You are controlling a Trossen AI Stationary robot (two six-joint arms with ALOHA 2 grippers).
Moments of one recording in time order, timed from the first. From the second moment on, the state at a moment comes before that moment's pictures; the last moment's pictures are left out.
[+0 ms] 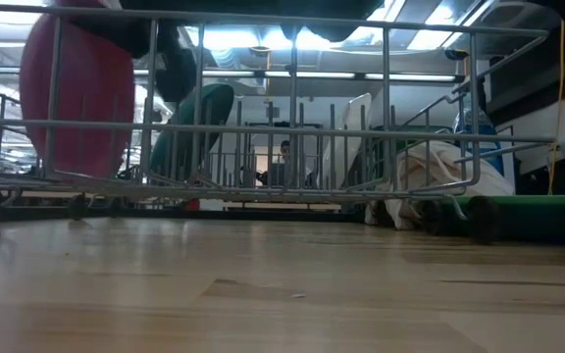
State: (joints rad) left arm -0.14 1.04 1.58 -1.53 -0.73 -0.28; right arm 0.26 2.36 1.74 0.67 0.46 0.73
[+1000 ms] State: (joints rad) left arm -0.14 1.04 1.58 -1.53 -0.73 -0.27; right arm 0.16 2.35 1.74 0.59 0.07 0.83
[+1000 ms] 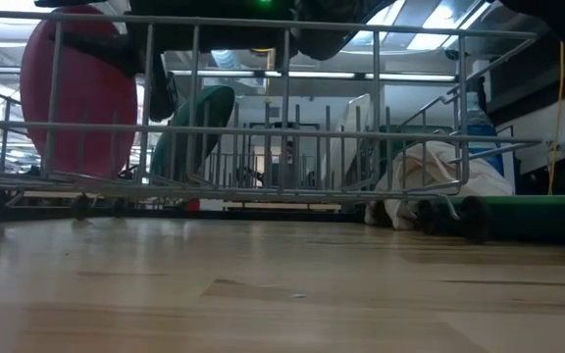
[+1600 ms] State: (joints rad) left arm -0.14 1.04 1.58 -1.53 -0.73 -0.27; right arm 0.16 2.23 1.74 0.30 0.10 0.84
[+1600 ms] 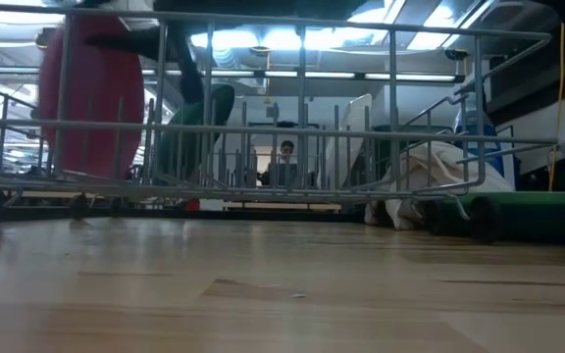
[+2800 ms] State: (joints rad) left arm -0.14 1.07 1.58 -1.49 -0.72 -0.41; right arm 0.16 1.75 1.74 -1.01 0.29 0.47
